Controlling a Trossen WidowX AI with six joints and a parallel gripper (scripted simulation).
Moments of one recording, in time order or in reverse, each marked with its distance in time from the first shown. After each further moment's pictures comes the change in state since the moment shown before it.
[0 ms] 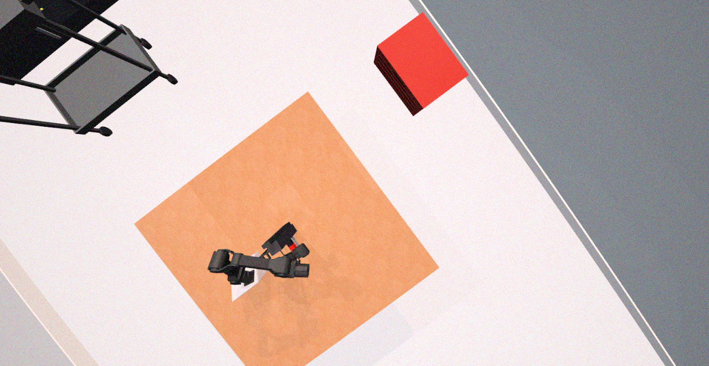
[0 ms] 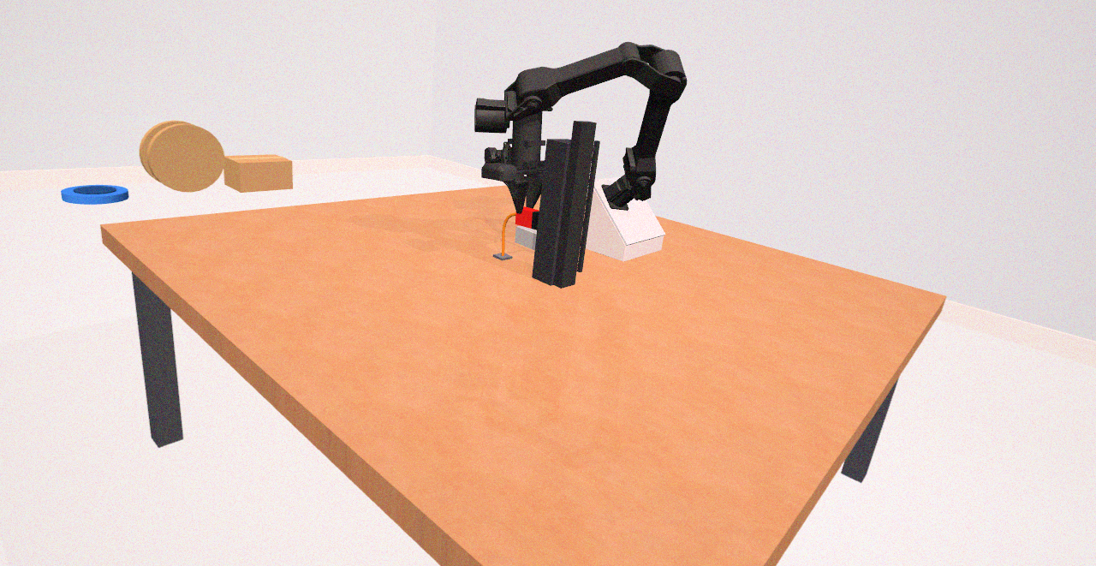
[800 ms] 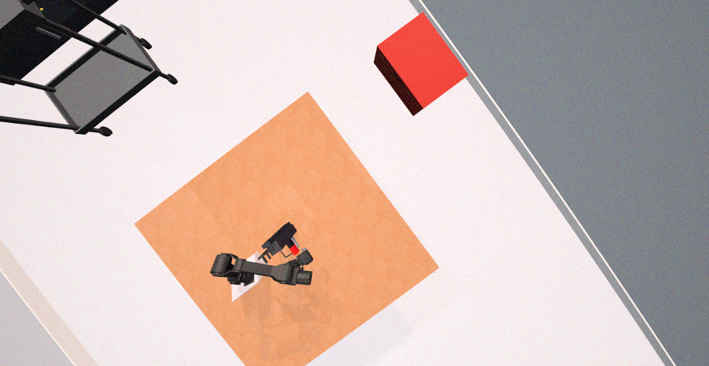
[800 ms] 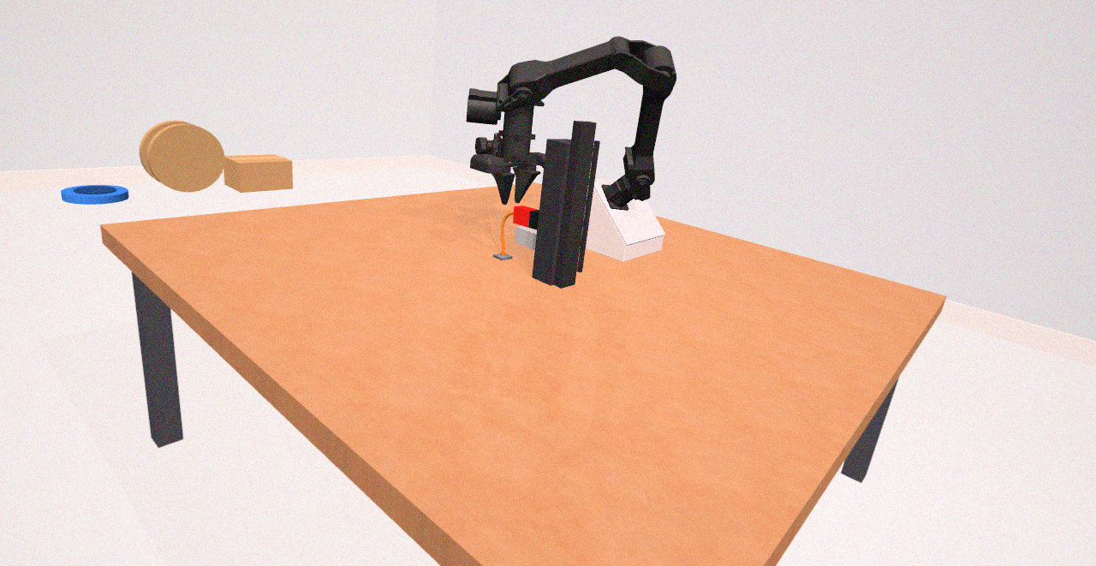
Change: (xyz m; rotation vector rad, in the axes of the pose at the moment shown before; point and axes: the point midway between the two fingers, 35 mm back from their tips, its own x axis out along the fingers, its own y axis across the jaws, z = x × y) arm -0.014 -0.002 0.038 0.012 -0.093 0.001
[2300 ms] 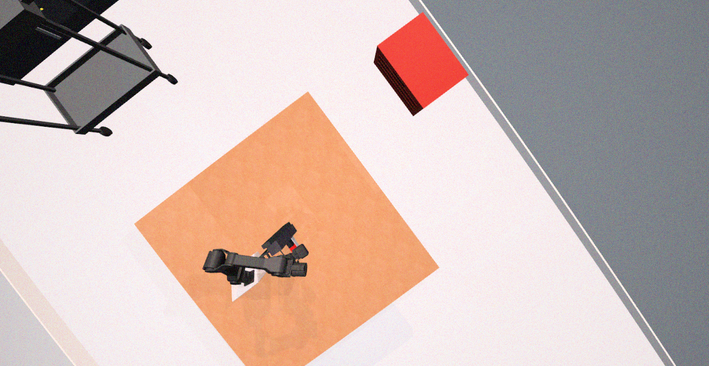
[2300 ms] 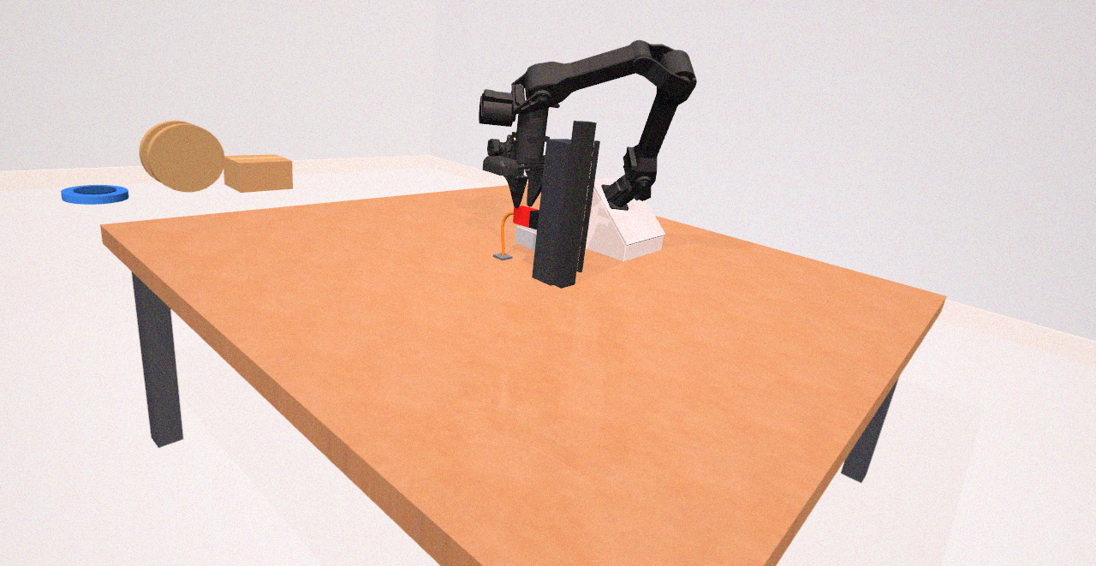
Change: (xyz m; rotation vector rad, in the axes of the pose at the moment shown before) arm -0.002 0.001 -0.039 0.003 0.001 0.014
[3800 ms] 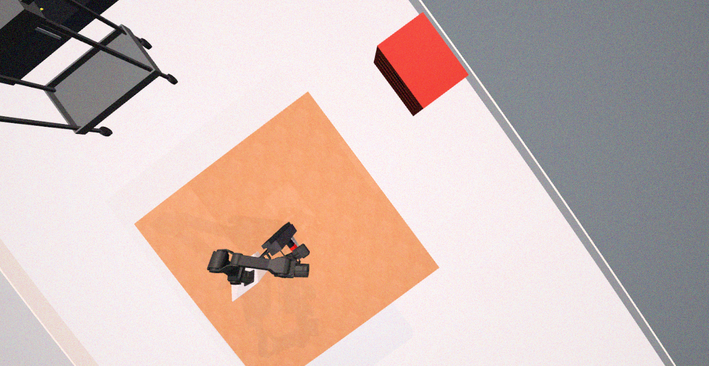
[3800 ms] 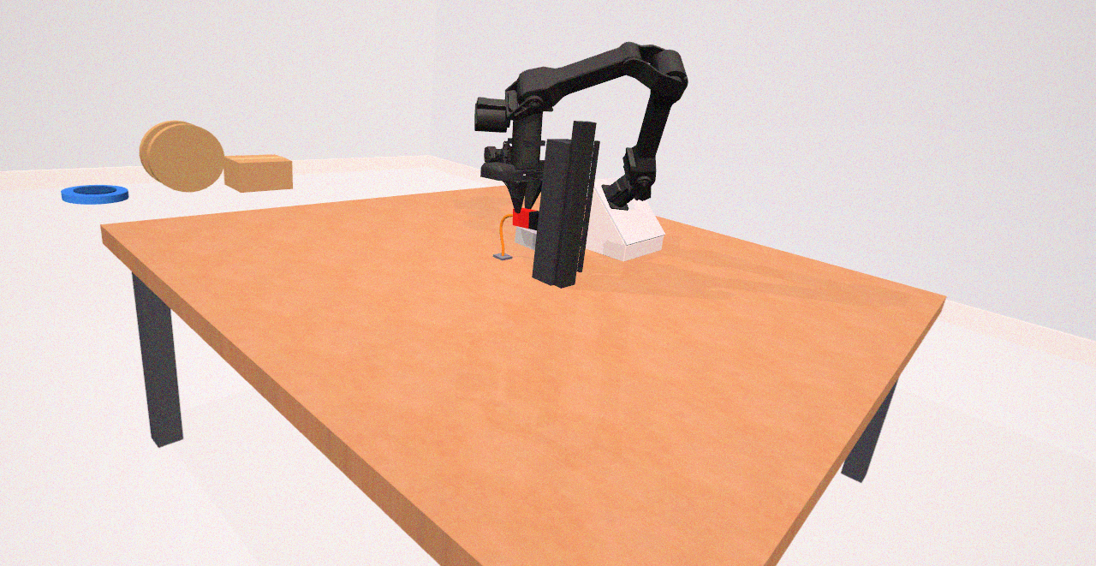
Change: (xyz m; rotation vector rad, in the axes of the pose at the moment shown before) arm 0.012 0.000 0.003 -0.011 0.064 -0.012
